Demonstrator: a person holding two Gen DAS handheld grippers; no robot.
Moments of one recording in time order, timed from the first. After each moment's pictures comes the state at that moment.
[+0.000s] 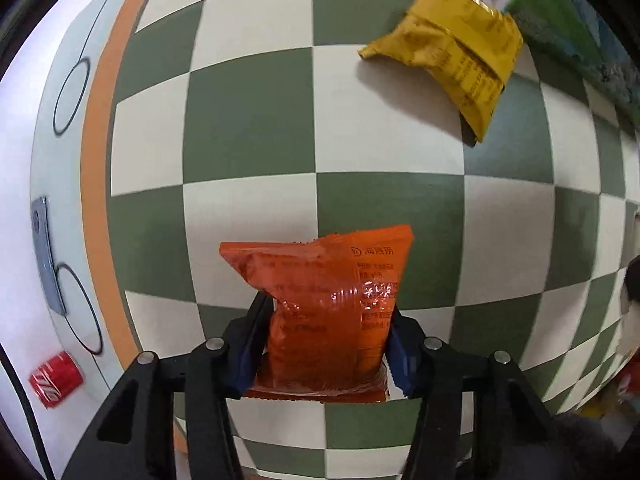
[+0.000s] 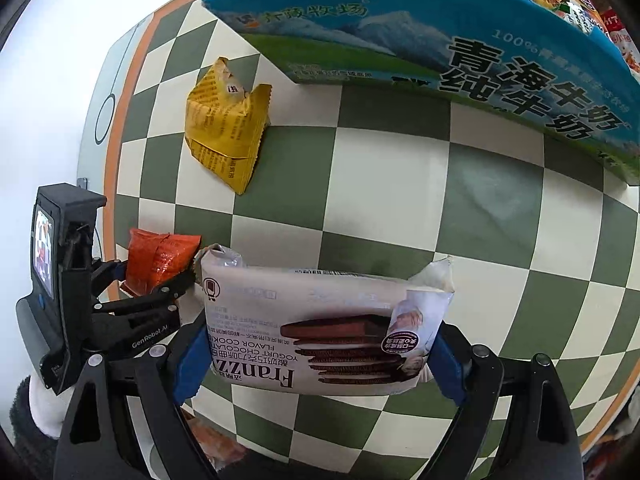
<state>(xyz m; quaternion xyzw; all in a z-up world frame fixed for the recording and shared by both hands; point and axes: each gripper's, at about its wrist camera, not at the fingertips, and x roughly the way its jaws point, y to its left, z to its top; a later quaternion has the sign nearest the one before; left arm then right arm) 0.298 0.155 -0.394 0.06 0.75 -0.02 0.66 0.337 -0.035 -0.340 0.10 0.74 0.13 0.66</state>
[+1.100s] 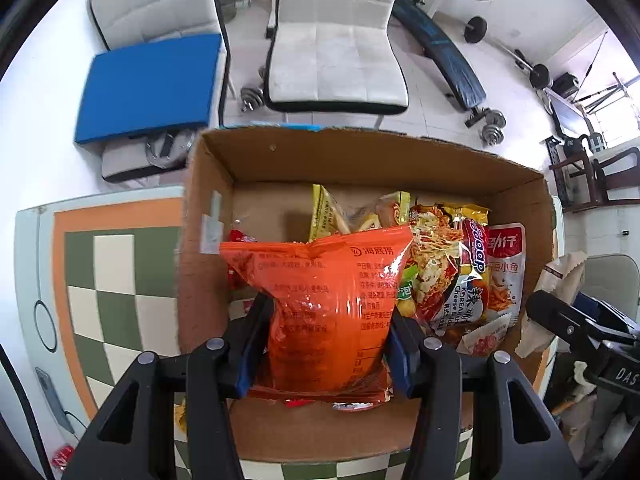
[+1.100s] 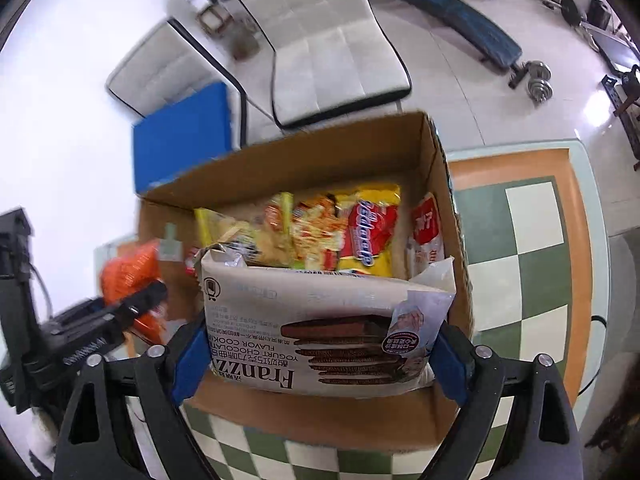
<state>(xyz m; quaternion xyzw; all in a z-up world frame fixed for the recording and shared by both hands) 0.553 -0.061 -0.249 0.00 0.67 -0.11 0.73 0.539 -0.284 -0.246 0.21 0.65 0.03 0.74</state>
